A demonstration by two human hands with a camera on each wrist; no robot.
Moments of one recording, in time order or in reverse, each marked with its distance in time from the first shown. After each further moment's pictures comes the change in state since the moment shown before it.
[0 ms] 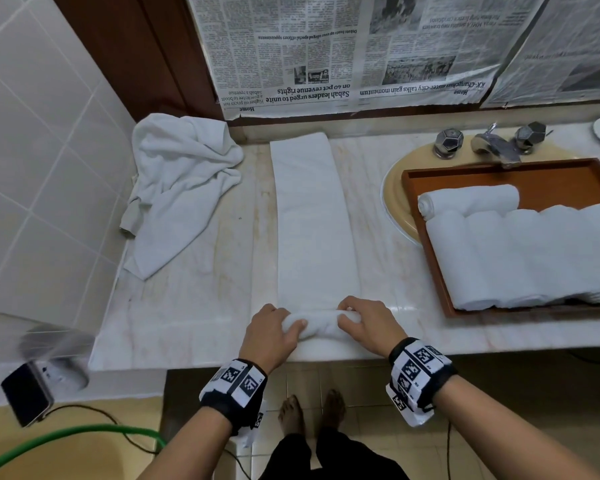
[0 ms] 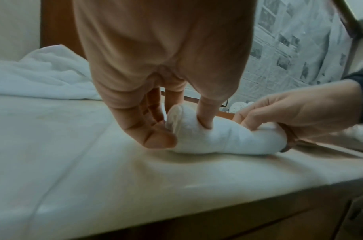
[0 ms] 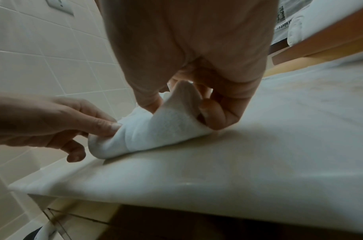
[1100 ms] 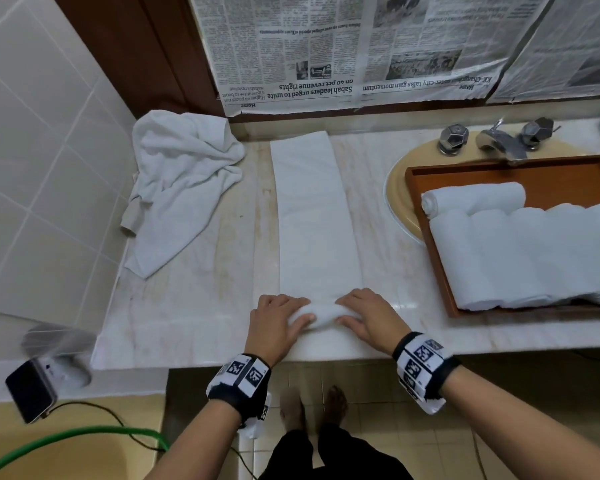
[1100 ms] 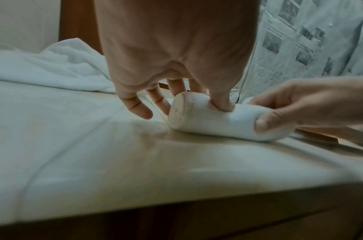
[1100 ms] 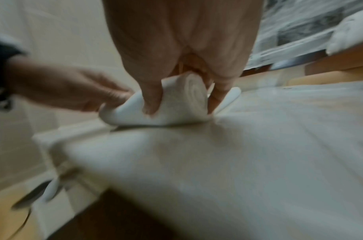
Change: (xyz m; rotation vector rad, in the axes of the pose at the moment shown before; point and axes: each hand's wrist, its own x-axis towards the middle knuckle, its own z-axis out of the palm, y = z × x) left_hand 0.014 -0.006 0.009 0.031 0.050 0.170; right_hand 0.016 0.018 0.001 -0.257 0.026 -0.363
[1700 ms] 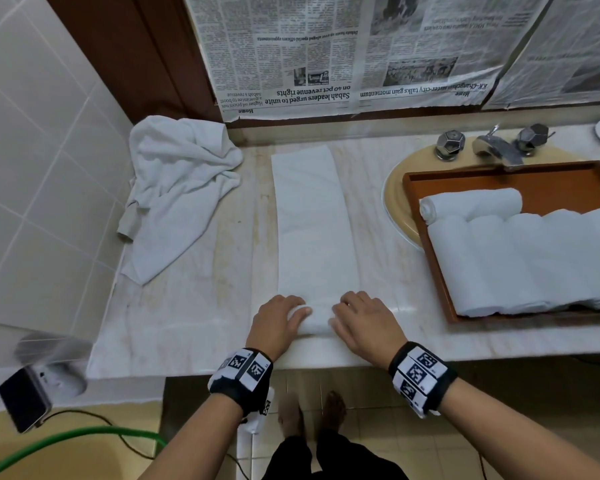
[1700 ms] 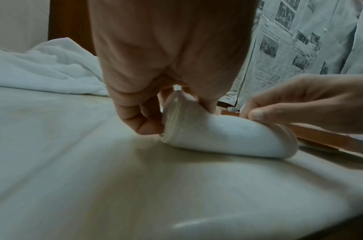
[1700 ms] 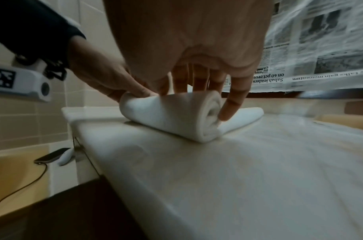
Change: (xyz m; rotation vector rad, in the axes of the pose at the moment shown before) left_hand 0.020 -0.001 -0.001 -0.173 -0.024 -0.061; right_hand 0.000 -0.015 0.006 -0.348 0.173 -0.080
